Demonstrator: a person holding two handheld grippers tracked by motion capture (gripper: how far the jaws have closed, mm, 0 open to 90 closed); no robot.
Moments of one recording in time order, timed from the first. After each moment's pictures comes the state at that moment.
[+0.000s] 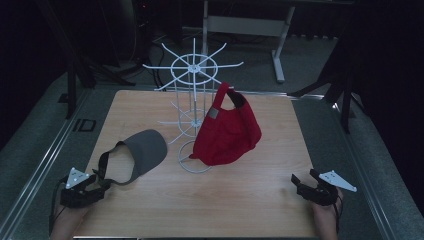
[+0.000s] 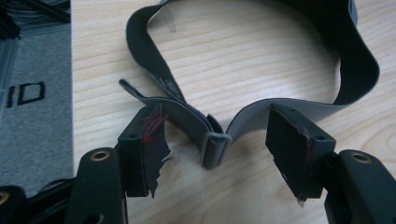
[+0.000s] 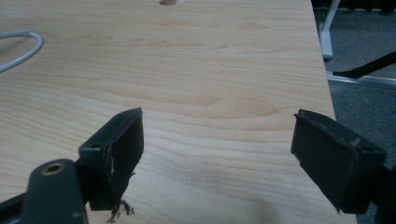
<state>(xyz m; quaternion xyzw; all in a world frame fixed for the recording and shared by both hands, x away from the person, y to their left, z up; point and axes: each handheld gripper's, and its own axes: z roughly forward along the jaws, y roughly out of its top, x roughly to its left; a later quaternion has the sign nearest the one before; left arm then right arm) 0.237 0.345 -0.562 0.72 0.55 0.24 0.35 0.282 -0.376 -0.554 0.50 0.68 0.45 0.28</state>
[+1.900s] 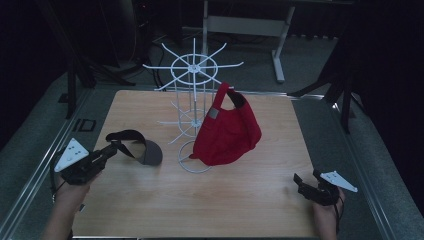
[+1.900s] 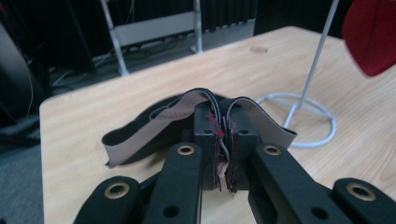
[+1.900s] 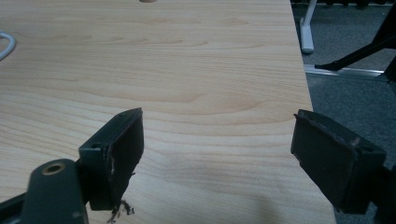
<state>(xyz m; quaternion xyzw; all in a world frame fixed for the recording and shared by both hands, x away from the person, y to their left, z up) 0.255 0.304 -0.444 0.72 0.39 0.30 0.49 0.282 -0.378 -0.554 0.53 0.67 0.43 0.29</state>
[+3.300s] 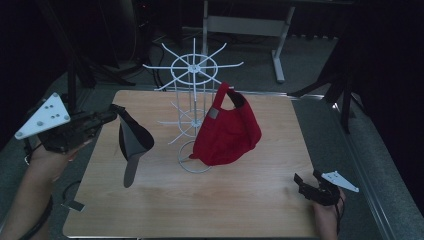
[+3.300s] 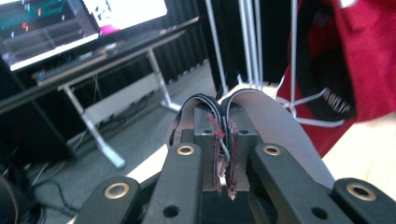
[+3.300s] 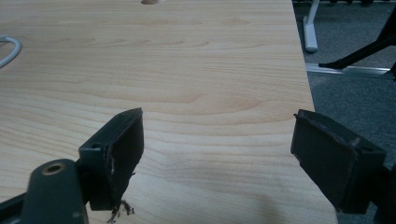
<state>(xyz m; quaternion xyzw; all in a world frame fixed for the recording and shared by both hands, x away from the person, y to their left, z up) 0.257 0.284 -0.301 0.75 0.22 0.33 0.54 0.281 -0.380 -0.554 0.53 0.67 0.44 0.28</state>
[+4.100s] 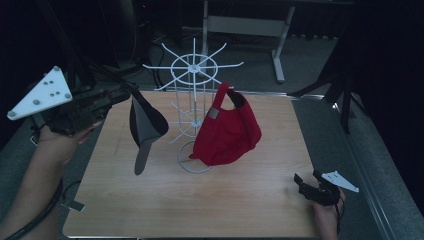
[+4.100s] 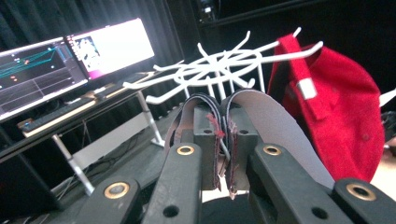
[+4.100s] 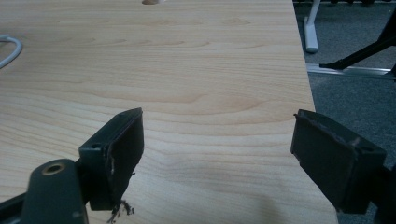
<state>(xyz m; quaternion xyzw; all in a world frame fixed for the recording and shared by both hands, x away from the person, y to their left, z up) 0.260 0.249 -0.247 0.72 0.17 0.33 0.58 0.281 -0.381 -0.554 0.53 0.67 0.44 0.28</state>
